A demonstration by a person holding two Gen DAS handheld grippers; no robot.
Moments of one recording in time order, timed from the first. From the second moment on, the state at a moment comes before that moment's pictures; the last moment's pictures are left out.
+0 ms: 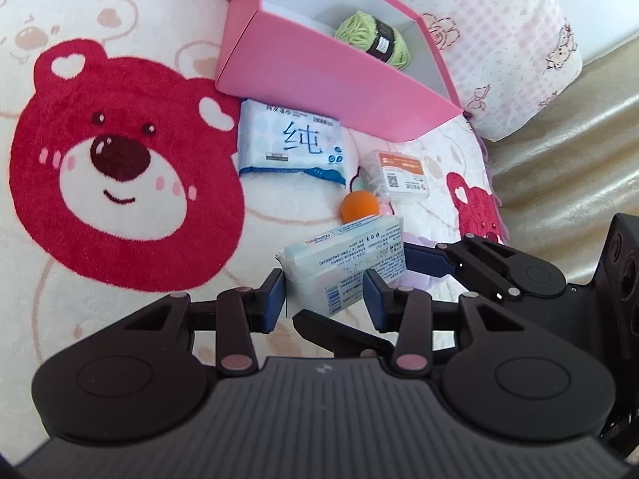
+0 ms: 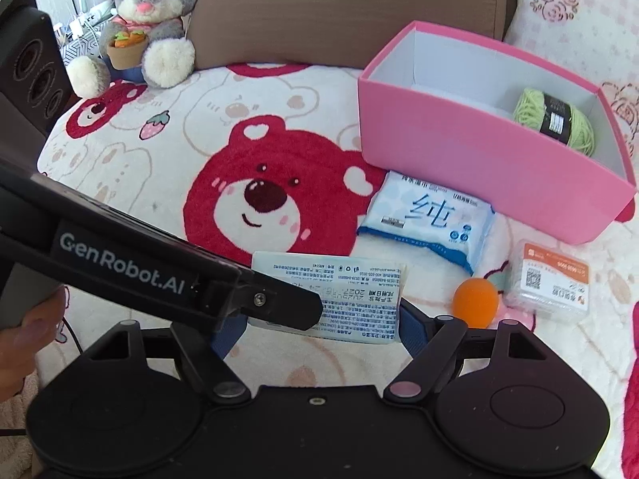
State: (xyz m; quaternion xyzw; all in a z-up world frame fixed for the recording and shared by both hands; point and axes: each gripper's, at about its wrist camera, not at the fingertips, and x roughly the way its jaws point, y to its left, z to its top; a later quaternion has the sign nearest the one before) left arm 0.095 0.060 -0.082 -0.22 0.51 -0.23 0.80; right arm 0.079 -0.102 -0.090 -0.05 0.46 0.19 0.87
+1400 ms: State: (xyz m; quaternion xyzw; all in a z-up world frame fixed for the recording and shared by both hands) left arm 0.112 0.047 0.013 -0.21 0.44 -0.23 0.84; right arm 0.102 -0.128 -0.005 -0.04 0.38 0.19 0.90
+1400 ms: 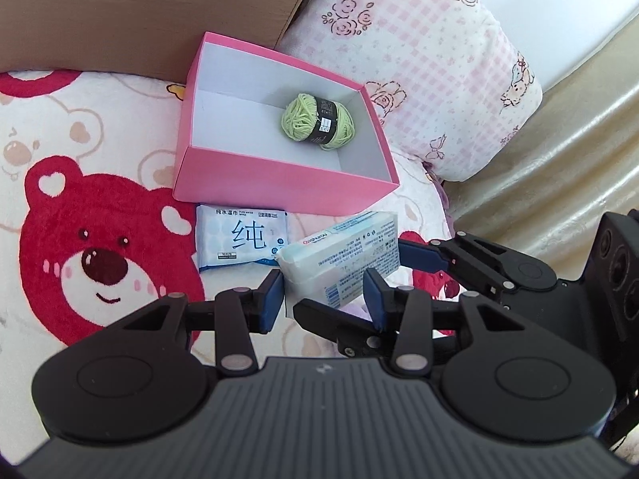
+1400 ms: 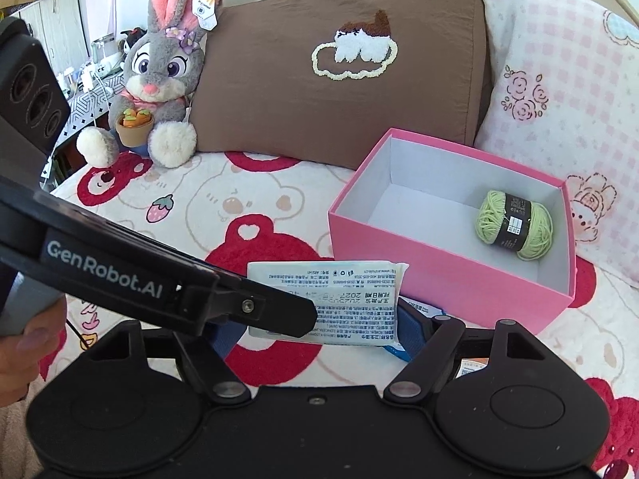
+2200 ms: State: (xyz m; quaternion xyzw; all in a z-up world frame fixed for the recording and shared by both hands) left arm 0.199 0.017 0.044 -0.20 0.42 -0.22 0.86; right arm 0.190 -0.173 0.026 -0.06 0.39 0.21 0.89
